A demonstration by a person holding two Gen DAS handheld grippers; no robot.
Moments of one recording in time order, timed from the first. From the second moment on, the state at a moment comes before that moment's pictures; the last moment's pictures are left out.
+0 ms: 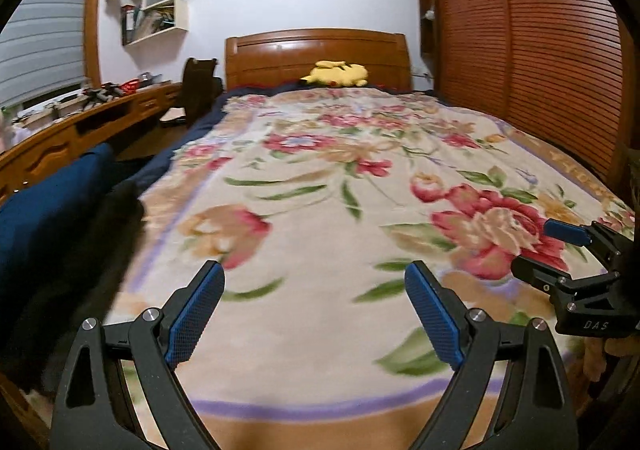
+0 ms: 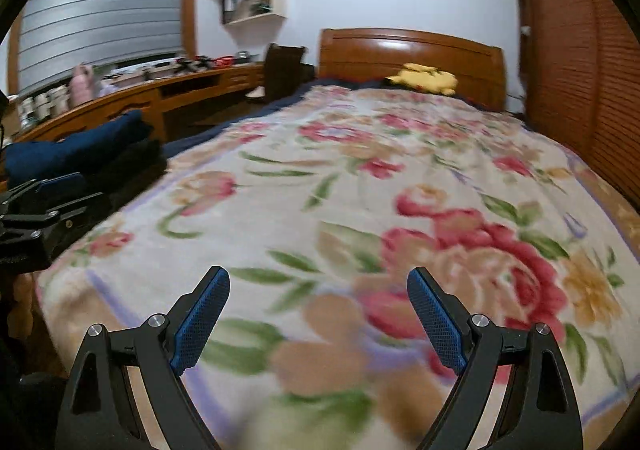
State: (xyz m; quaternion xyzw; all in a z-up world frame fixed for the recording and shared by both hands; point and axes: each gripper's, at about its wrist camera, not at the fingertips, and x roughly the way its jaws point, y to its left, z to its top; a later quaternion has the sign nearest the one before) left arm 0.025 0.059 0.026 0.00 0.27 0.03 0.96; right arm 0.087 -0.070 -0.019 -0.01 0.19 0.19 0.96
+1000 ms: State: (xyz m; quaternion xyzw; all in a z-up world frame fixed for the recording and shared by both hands) left arm 0.031 0.000 0.027 0.00 0.21 0.02 0.98; right arm 0.002 -0.125 -0.009 0.04 0.10 0.11 0.99
